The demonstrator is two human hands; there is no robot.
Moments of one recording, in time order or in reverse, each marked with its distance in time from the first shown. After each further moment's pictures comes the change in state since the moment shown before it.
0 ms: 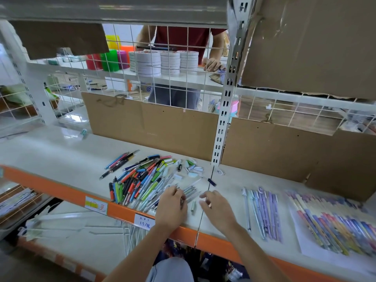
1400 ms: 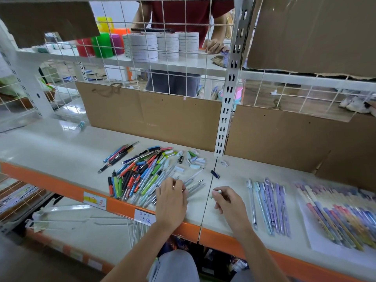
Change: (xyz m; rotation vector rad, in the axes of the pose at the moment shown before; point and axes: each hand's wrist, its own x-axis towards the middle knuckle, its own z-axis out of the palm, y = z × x) left_hand -0.003 0.002 0.000 0.136 0.062 -0.029; right_hand -0.015 0.017 0.001 0.788 0.141 0.234
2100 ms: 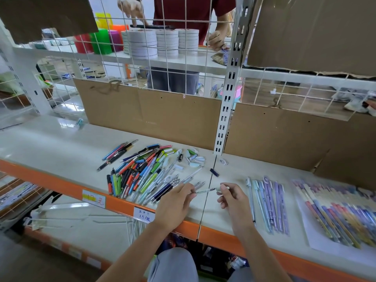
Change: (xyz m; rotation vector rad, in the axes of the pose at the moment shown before) left_hand -0.005 -0.006 -0.002 -0.247 -0.112 0.247; right_hand 0.002 0.001 -0.003 0.309 0.131 0.082
